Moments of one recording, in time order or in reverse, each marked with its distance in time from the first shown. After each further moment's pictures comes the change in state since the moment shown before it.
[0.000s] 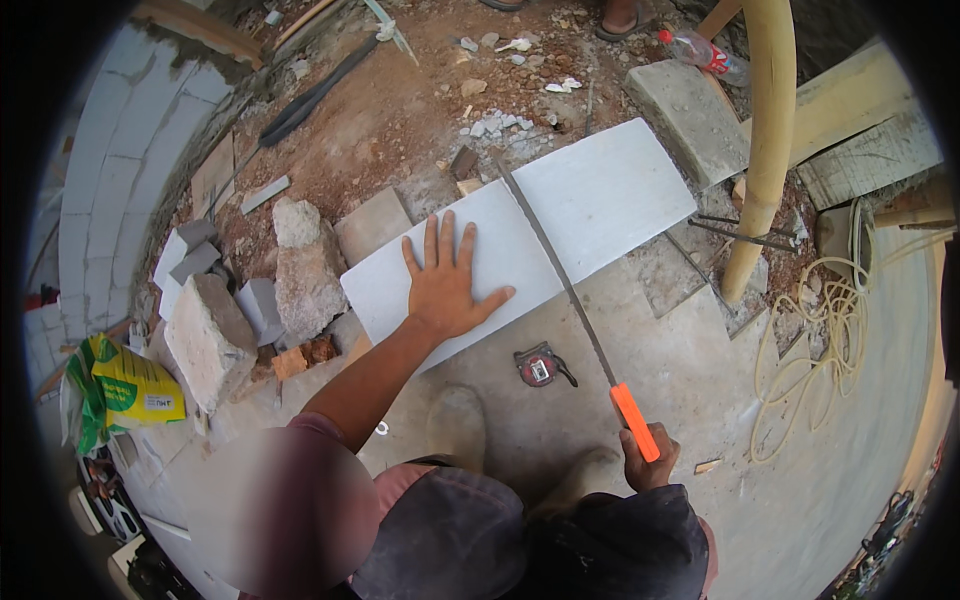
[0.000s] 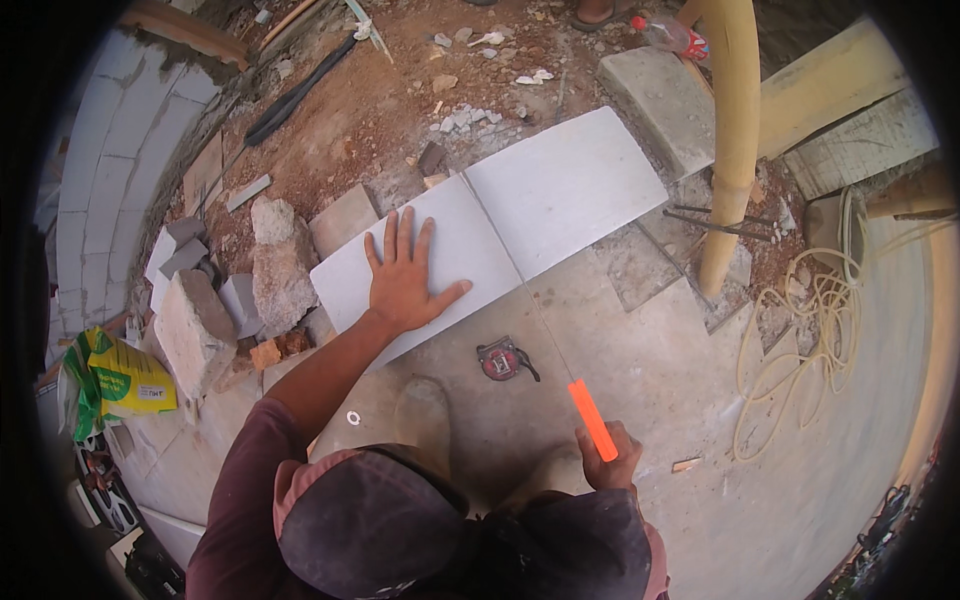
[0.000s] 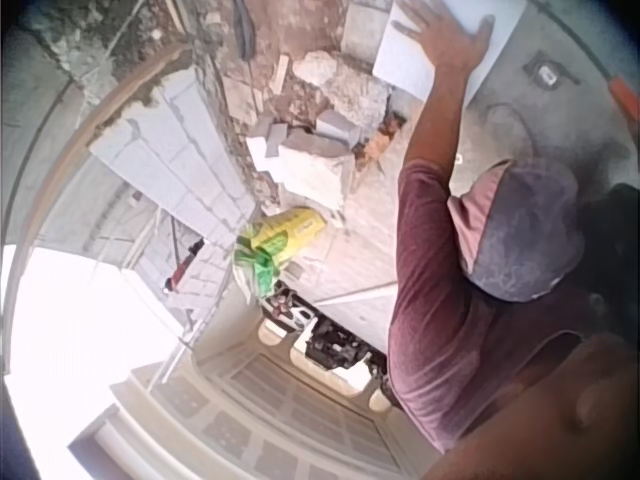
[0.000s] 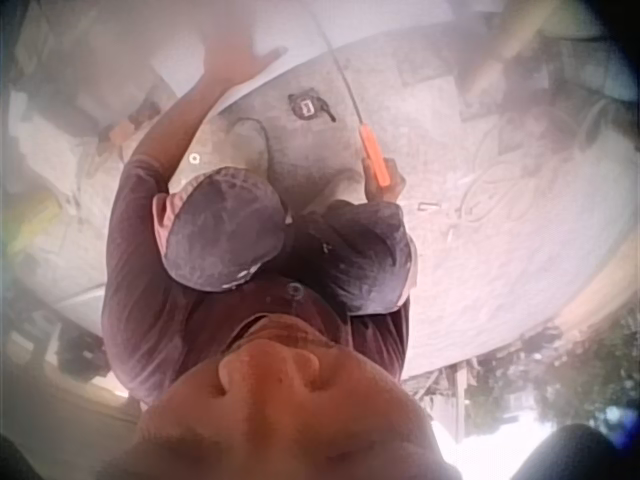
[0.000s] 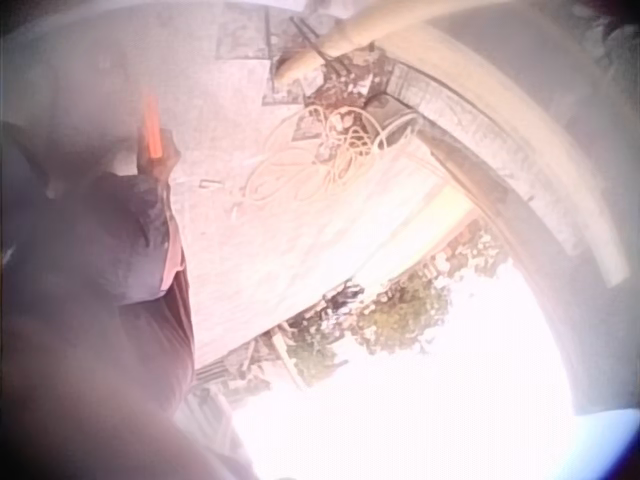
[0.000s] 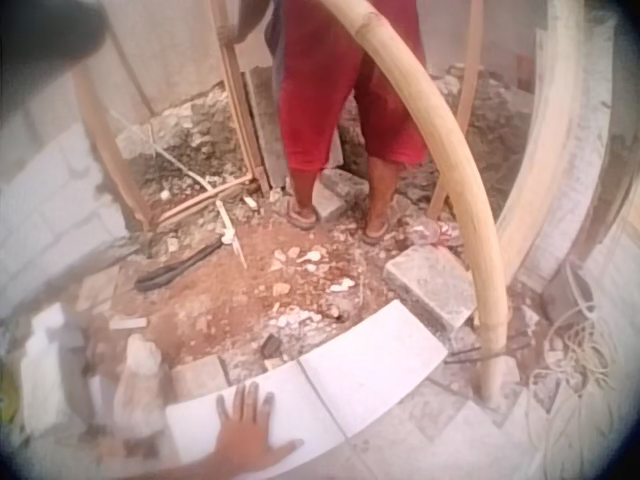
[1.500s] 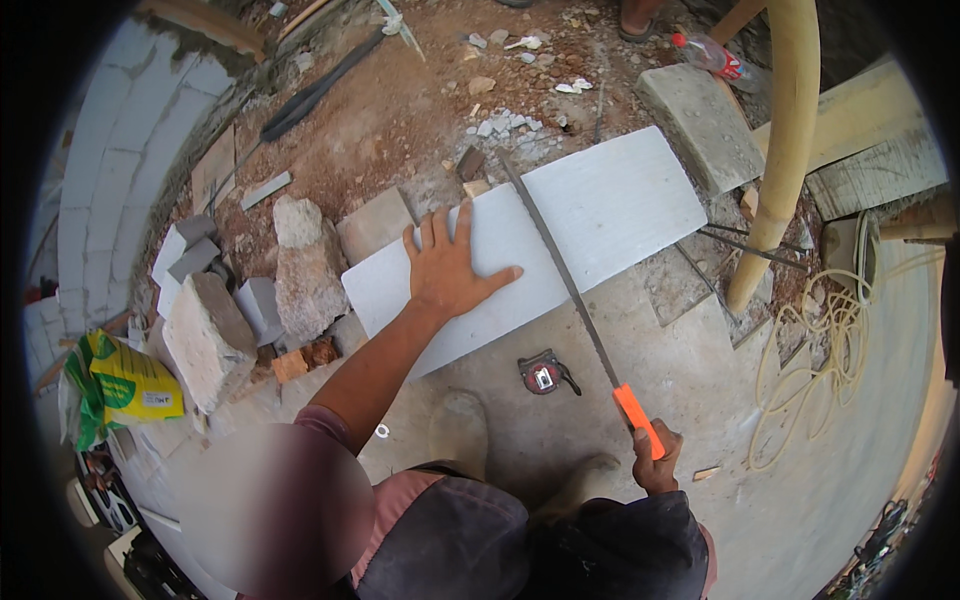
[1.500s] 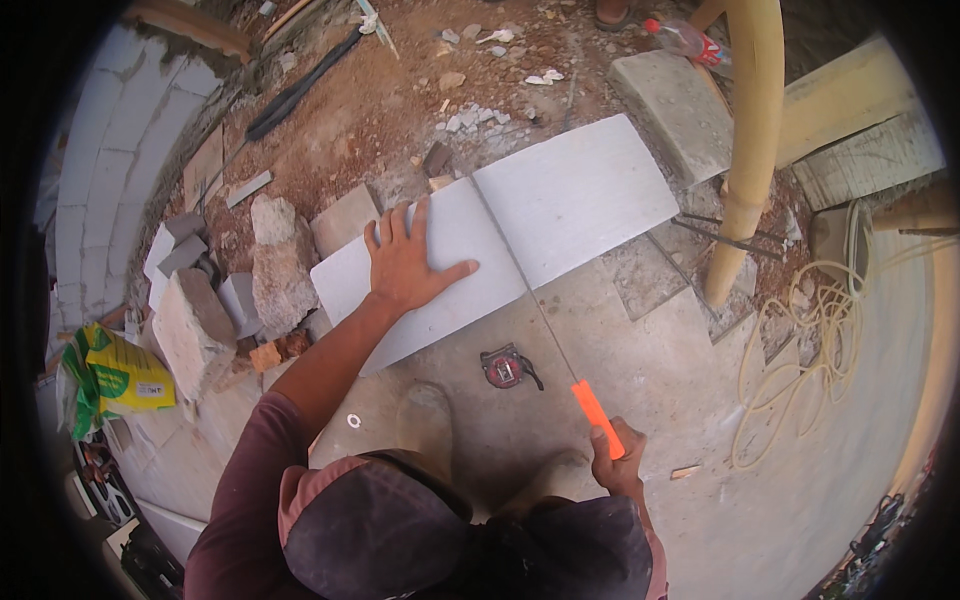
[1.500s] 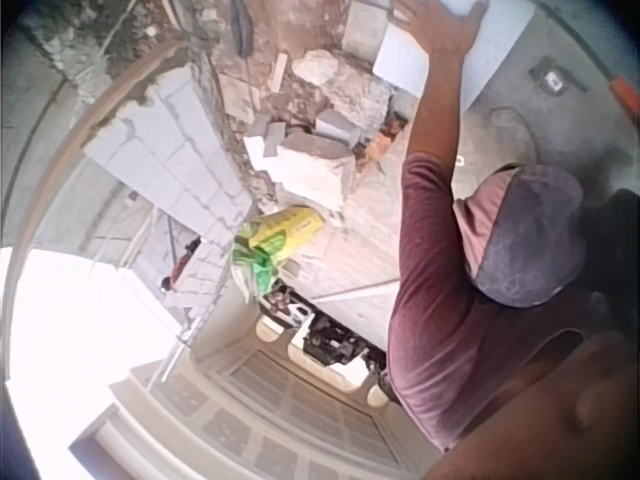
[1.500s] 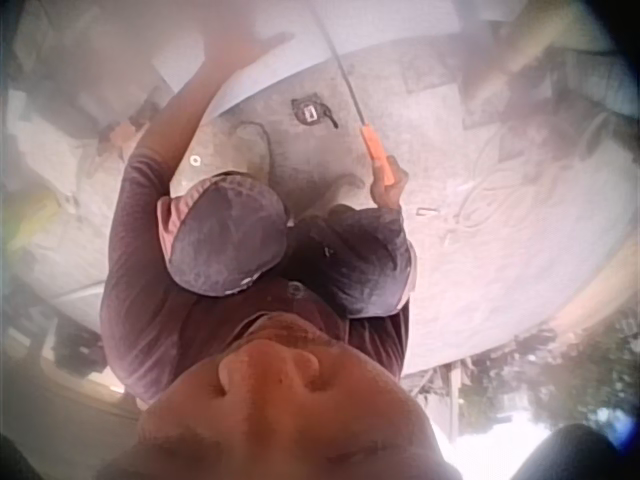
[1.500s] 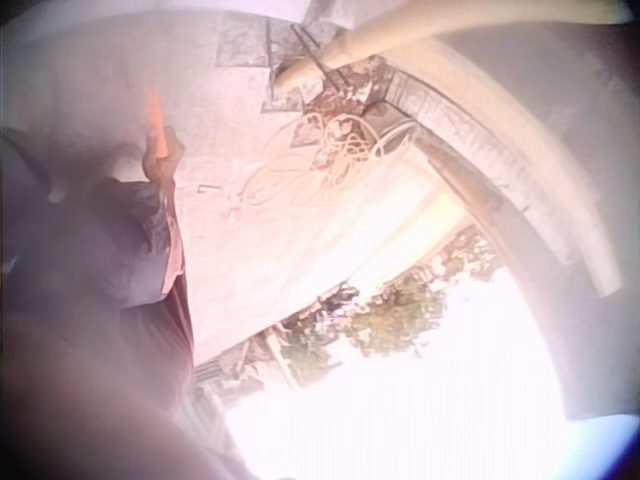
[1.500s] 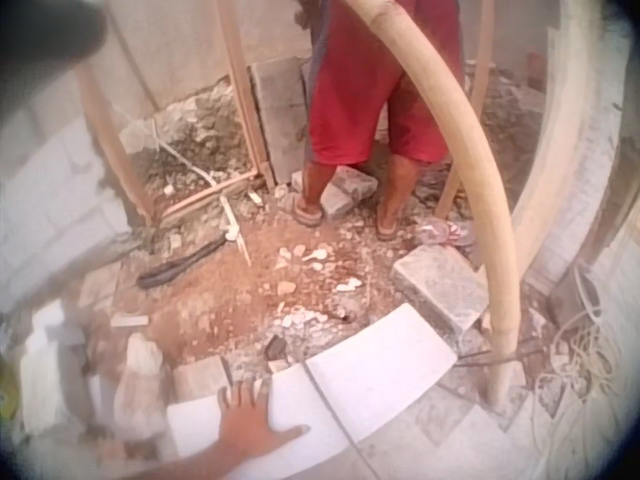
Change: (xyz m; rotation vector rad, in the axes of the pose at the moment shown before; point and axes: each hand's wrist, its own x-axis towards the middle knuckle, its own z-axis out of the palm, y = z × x) left_hand 0.034 -0.006 -0.009 -0.067 0.036 -0.136; right_hand 0.024 0.020 0.003 0.299 -0.118 -0.014
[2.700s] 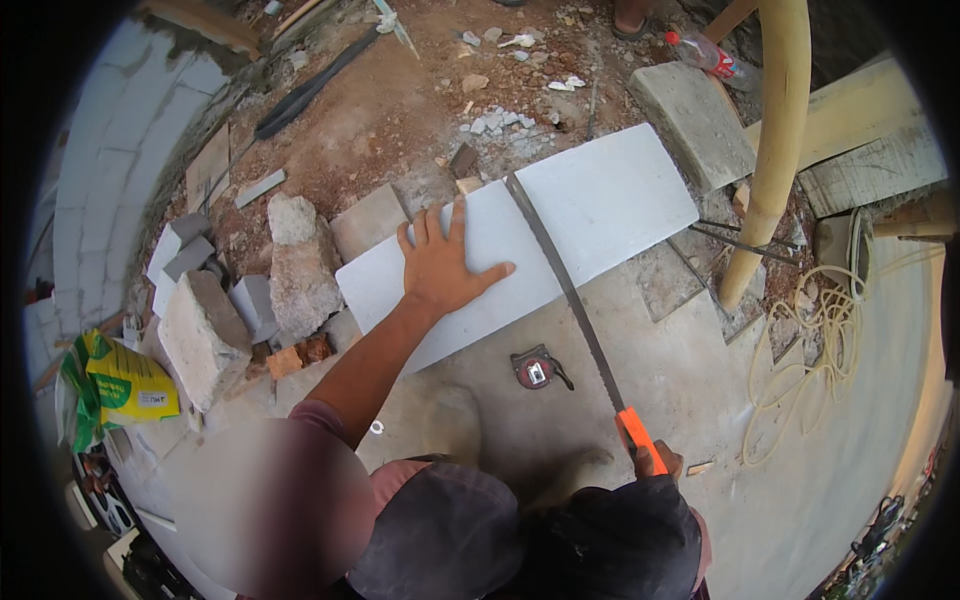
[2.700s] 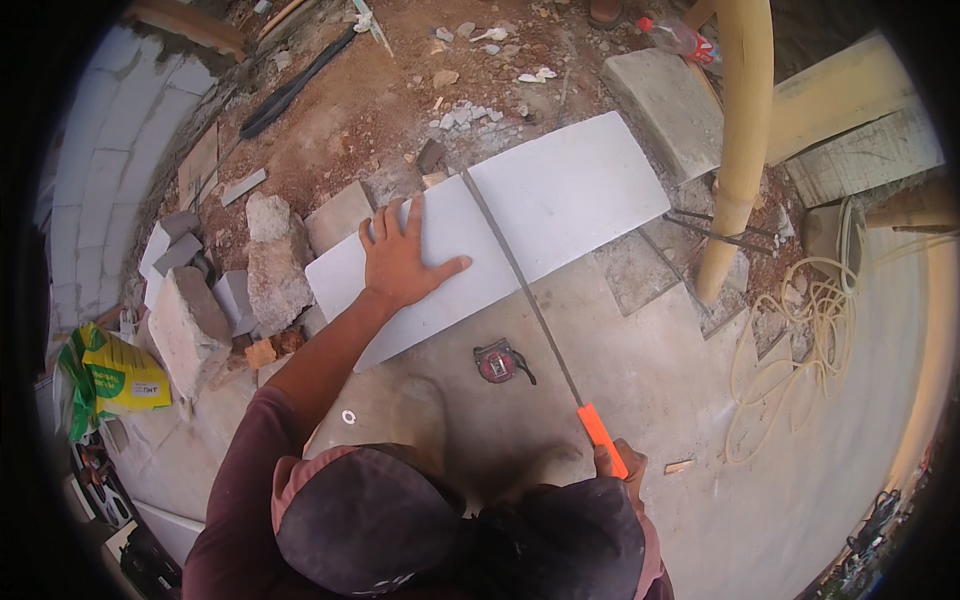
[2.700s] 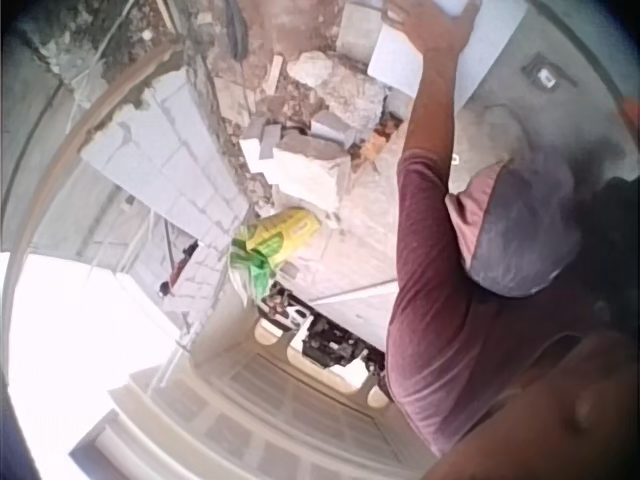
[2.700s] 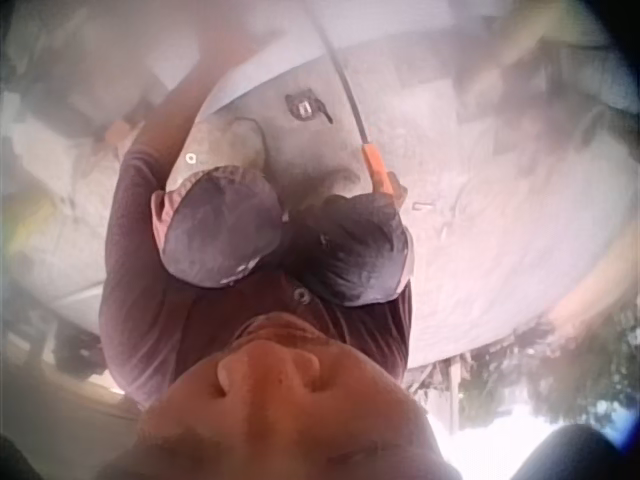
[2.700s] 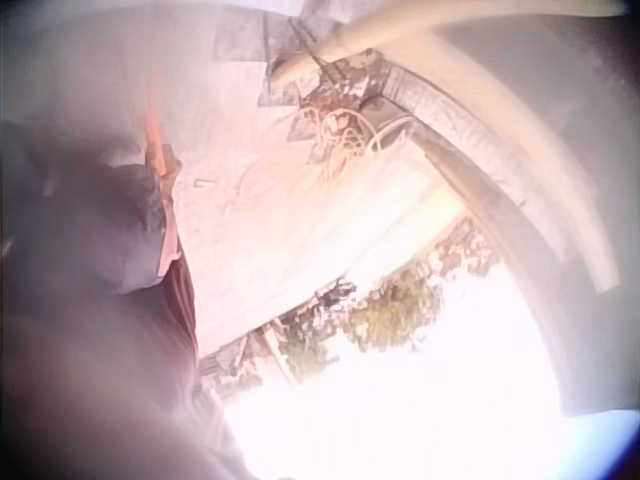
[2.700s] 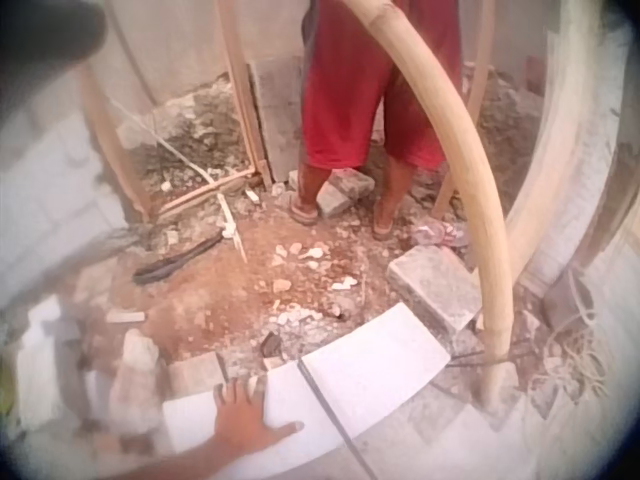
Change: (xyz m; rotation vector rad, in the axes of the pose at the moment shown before) left_hand -0.002 0.004 0.001 0.030 -0.030 0.015; right_hand -0.030 -0.028 -0.016 -0.055 0.016 0.179
